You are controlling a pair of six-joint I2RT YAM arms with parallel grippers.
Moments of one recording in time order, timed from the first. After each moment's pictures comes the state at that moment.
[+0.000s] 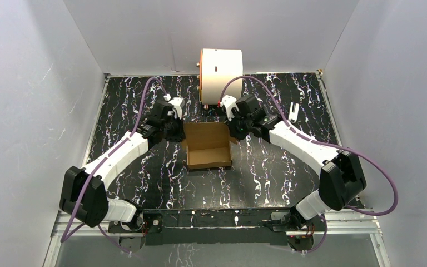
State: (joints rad) left arm -0.47 1.35 0.99 -0.47 0.12 -0.24; right arm 0.66 1.50 1.16 -0.49 -0.20 -0.20
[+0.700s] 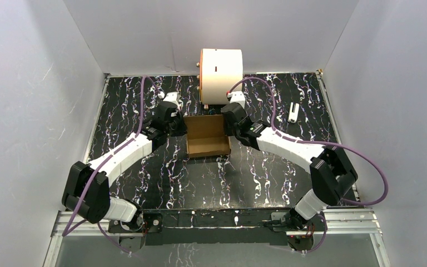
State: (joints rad) left arm -0.50 1.38 0.95 -0.23 -0.09 -0.47; right arm 0.80 1.56 1.13 -0.26 0.37 0.45
